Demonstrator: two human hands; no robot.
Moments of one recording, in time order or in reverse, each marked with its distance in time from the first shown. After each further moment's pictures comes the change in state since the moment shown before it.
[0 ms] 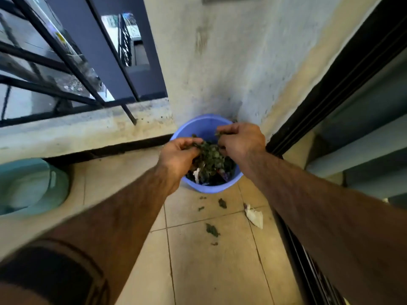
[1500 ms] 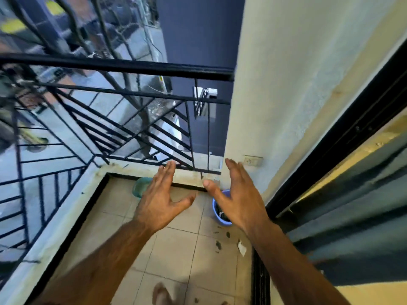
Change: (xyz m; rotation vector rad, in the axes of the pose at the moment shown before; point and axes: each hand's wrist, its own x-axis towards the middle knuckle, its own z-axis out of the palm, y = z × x) left_hand -0.556 0.368 -0.126 0.820 0.451 0.405; right_hand -0.469 -0.396 -0.285 -0.493 -0.392 -0.747
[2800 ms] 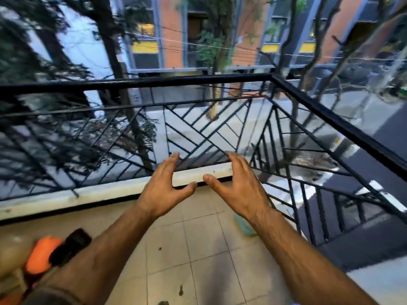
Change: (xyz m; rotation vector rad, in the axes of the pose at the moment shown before) left_hand -0.214 -0.135 -0.170 -0.072 0.804 -0.751; right_hand 0.013 -0.288 0.181 -0.099 -0.595 -0.923
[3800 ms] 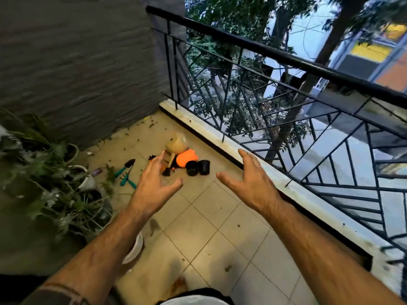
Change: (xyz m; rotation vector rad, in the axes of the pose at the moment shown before) left_hand -0.326 -0.111 -0.110 0.065 0.714 -0.906; right_hand -0.075 -0.196 0.177 -0.006 -0.745 -0.660
